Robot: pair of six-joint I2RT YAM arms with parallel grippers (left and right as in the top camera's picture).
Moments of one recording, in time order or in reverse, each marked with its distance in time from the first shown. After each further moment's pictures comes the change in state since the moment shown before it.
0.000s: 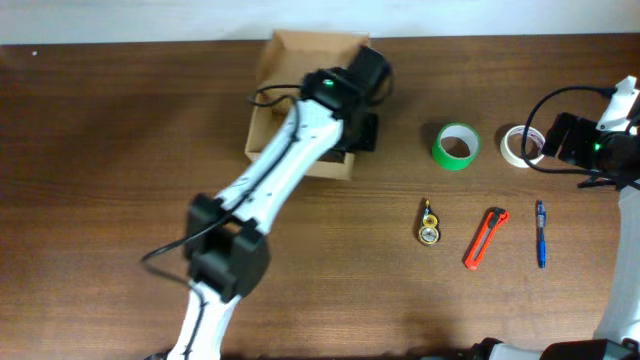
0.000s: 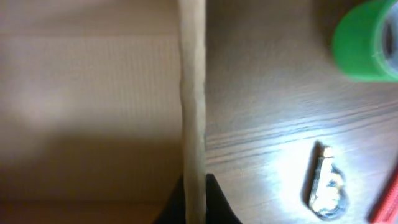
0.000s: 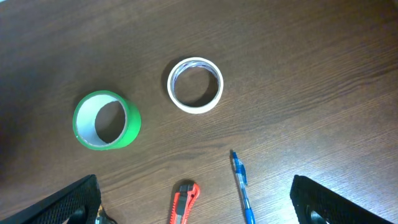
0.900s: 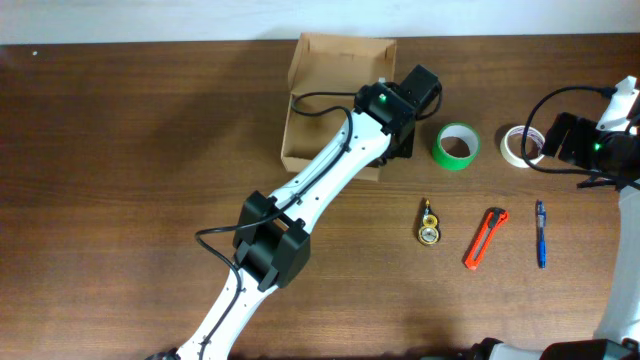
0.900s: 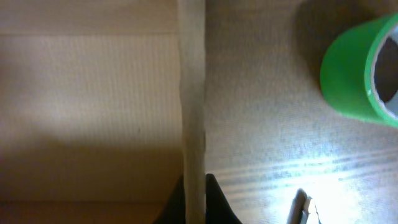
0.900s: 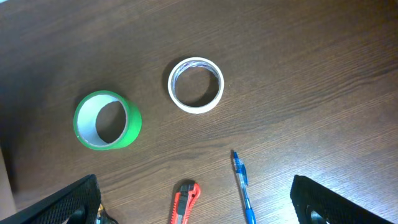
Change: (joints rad) left arm -0.126 0.244 0.290 -0.047 -0.122 -0.150; right arm 0.000 0.000 0.000 0.000 -0.004 0.006
